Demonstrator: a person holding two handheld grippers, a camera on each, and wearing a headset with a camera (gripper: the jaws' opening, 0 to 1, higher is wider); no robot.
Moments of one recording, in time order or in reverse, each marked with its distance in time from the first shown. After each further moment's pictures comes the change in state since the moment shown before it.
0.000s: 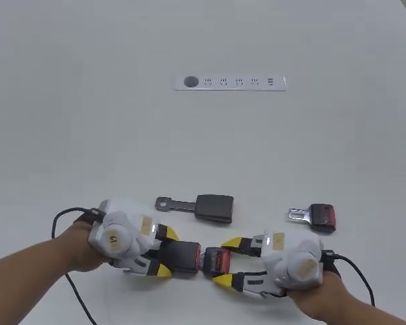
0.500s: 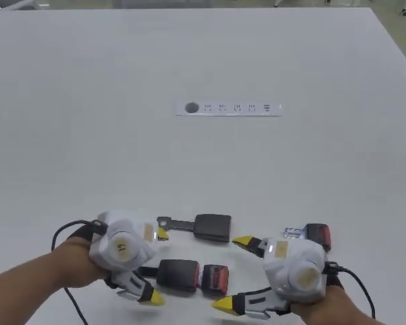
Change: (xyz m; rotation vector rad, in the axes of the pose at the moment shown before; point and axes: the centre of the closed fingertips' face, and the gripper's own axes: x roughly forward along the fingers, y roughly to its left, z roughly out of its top) left arm -0.030 0.010 0.008 -0.164 0.056 0.122; right arm -0.038 -0.015 0.017 0.036 -0.020 -0.103
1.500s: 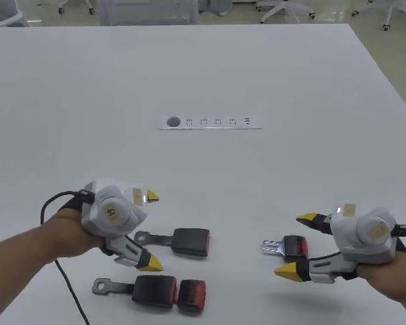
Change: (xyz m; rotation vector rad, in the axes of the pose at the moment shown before) left arm 0.001 0.083 0.051 0.012 -0.048 0.135; right arm -0.107 -0.121 -0.068 0.105 0.115 -0.127
